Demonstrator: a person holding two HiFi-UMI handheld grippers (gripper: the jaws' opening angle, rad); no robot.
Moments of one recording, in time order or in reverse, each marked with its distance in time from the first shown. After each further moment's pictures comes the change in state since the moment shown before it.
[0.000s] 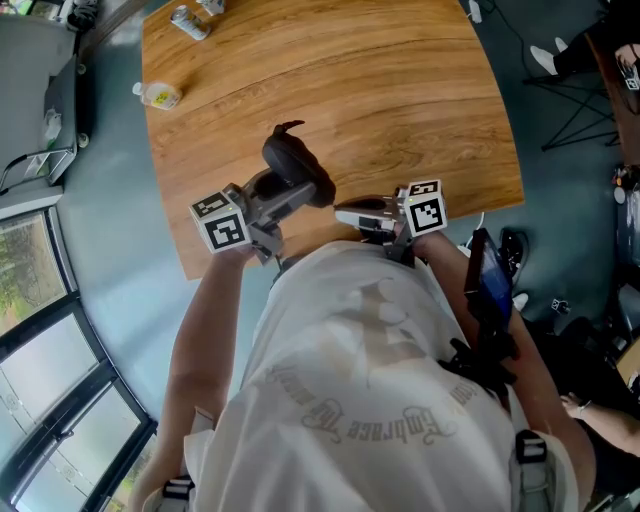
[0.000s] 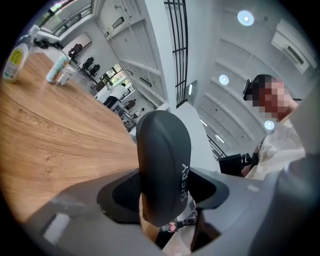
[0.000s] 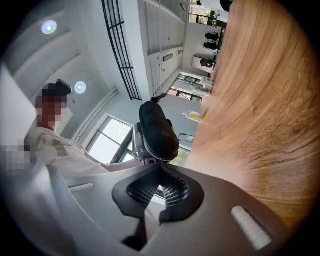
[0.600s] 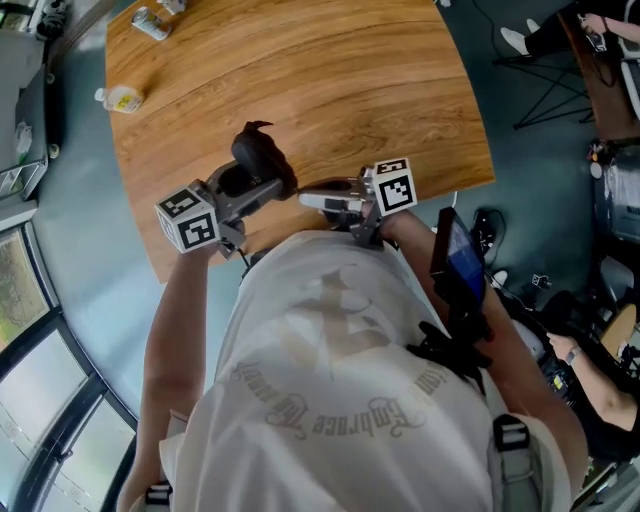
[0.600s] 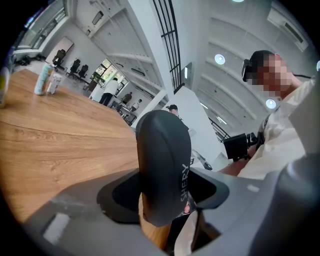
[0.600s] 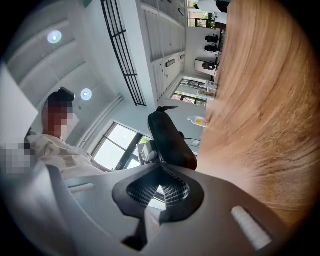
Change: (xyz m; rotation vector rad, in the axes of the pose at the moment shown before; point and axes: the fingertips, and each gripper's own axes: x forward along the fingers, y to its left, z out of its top) left arm -0.005 0.011 -0.013 0.149 0.163 0.068; right arm 0.008 0.013 0.025 0.007 -0.071 0.075
